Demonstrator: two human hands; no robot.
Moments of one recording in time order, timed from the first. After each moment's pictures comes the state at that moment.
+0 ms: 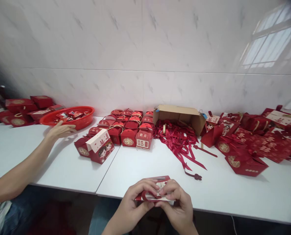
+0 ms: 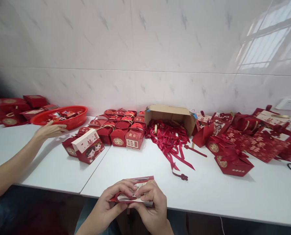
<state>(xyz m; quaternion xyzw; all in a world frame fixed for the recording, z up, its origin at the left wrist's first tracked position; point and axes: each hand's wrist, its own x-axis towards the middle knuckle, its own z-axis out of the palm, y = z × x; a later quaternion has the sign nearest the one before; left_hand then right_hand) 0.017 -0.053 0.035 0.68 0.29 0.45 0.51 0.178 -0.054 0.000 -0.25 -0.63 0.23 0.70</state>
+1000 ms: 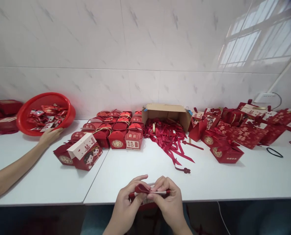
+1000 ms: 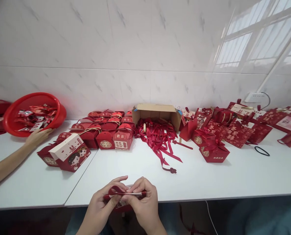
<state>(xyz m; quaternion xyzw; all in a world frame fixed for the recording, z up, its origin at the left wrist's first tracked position) 0.032 -0.047 0.031 0.68 0.42 0.42 0.44 0.174 -0.056 0.001 -0.33 -0.46 0.42 0.71</state>
